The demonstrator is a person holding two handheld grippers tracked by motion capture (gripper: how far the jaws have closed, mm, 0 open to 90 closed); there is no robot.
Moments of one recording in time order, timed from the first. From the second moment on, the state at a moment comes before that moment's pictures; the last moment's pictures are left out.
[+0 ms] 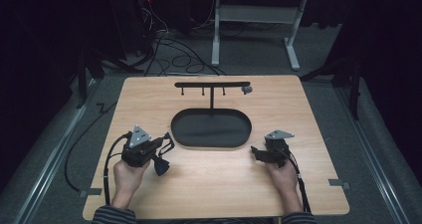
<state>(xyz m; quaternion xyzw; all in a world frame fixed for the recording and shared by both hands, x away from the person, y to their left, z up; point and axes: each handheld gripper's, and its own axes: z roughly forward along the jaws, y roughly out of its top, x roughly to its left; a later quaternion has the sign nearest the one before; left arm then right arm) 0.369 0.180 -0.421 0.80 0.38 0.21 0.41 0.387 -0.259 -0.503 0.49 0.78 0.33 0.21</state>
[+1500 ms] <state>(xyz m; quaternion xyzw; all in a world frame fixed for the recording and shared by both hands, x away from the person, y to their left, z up) 0.381 0.159 -0.372 0.79 0.37 0.22 0.44 0.387 -0.260 -0.502 0.49 0.78 0.33 0.21</state>
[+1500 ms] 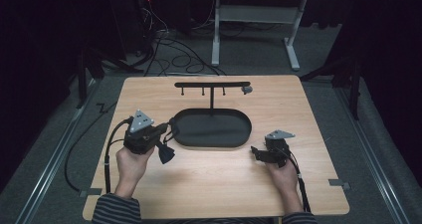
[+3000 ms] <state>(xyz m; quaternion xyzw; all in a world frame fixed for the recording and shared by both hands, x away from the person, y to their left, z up) 0.425 0.126 -0.326 0.79 0.35 0.24 0.43 0.387 -0.260 -0.503 0.49 0.78 0.33 0.21</state>
